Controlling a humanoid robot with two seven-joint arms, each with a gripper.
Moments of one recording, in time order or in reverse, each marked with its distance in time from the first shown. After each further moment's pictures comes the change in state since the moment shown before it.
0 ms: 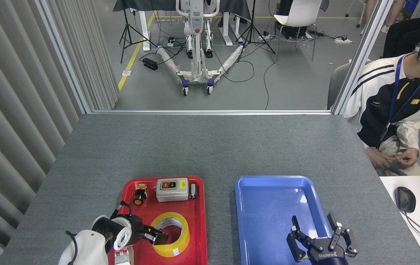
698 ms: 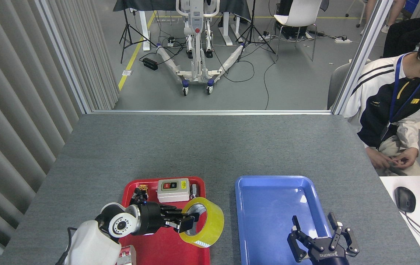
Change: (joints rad) left arm -0.012 -0.145 0.205 -0.028 0.435 -0.436 -0.069; right arm 0.000 -0.007 -0.001 -0.001 0.002 -0.007 -0.001
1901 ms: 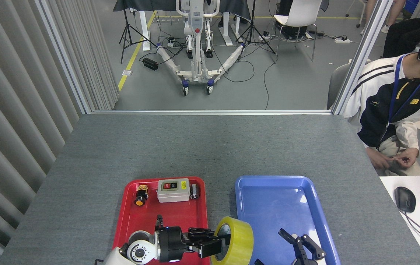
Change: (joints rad) left arm 0.097 -0.180 0.041 0.132 0.204 -0.230 0.011; right arm 0.052 -0.067 0.014 -0.063 0.053 -0.720 -0.156
